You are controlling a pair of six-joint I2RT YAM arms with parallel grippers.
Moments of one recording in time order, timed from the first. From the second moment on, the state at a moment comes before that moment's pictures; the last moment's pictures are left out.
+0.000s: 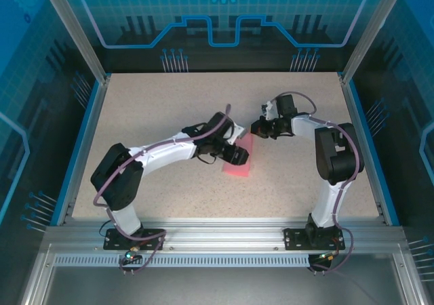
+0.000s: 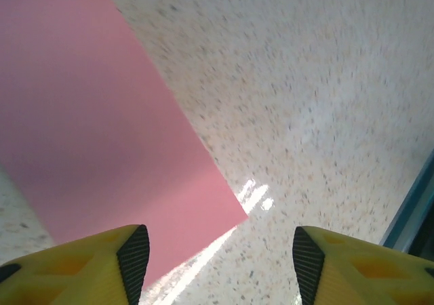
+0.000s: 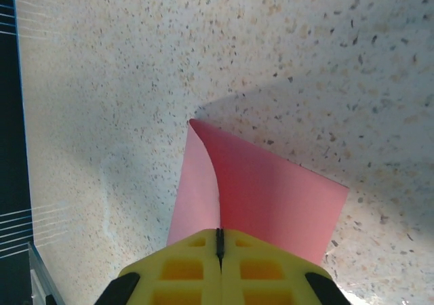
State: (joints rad) left arm -0.76 1.75 1.23 -0.42 0.31 -0.27; right arm 0.18 1.92 1.18 -0.28 -0.66 0.45
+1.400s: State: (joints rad) left arm -1.04 1.97 1.35 -0.55 -0.30 -0.04; right arm 0.18 1.97 1.22 -0.39 -0.66 0.42
